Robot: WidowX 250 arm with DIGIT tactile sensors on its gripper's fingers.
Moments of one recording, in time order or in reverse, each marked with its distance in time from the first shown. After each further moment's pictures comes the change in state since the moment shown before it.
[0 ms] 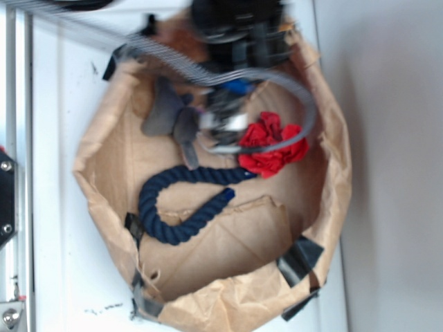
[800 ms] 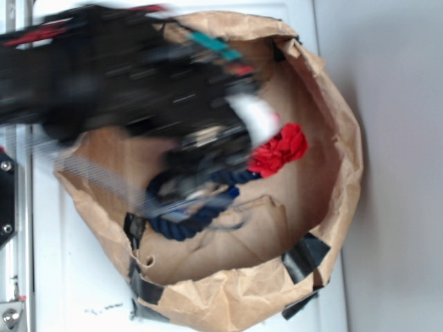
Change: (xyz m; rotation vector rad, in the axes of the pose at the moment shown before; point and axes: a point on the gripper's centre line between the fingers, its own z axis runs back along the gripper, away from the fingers) arm -0.045 -0.067 -0.039 0.048 0.080 -0.284
